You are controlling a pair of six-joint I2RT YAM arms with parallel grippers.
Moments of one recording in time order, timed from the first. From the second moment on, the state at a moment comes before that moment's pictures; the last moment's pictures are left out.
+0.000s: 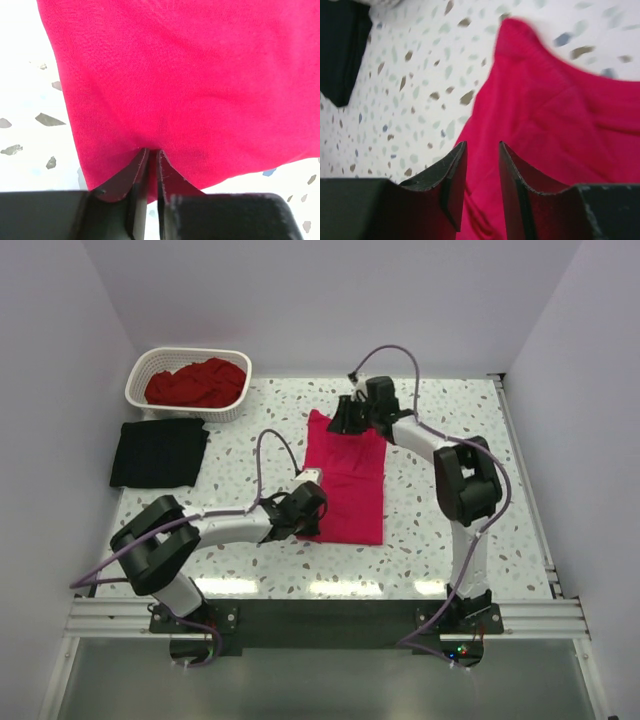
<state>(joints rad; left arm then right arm) -0.91 1.60 0.79 -0.13 -0.24 -0.73 0.41 2.11 1.54 -0.07 -0.41 0.36</state>
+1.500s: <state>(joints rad) -0.74 1.18 0.41 0.04 0.01 -0.86 0.37 1.44 0.43 0.40 -0.91 0.72</state>
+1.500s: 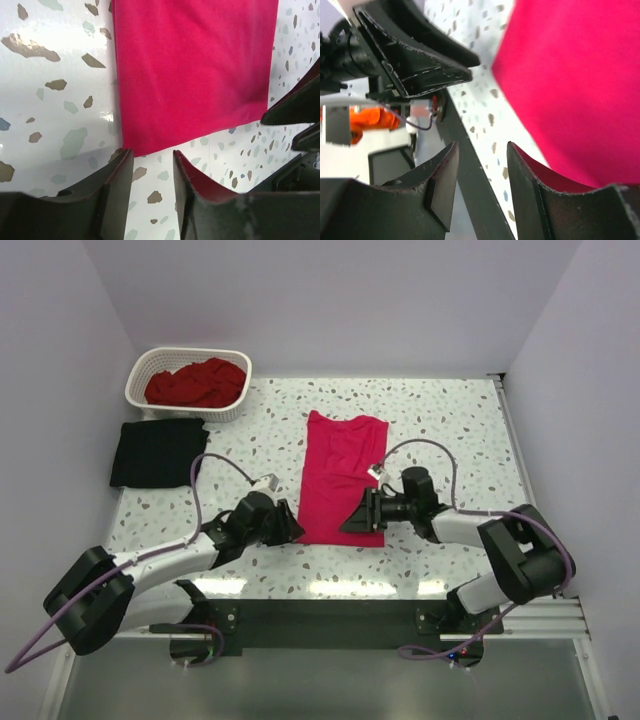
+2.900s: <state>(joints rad) -0.90 1.39 0.71 -0.34 -0.27 -0.80 0.59 1.18 0.71 -0.61 -0.07 0.53</state>
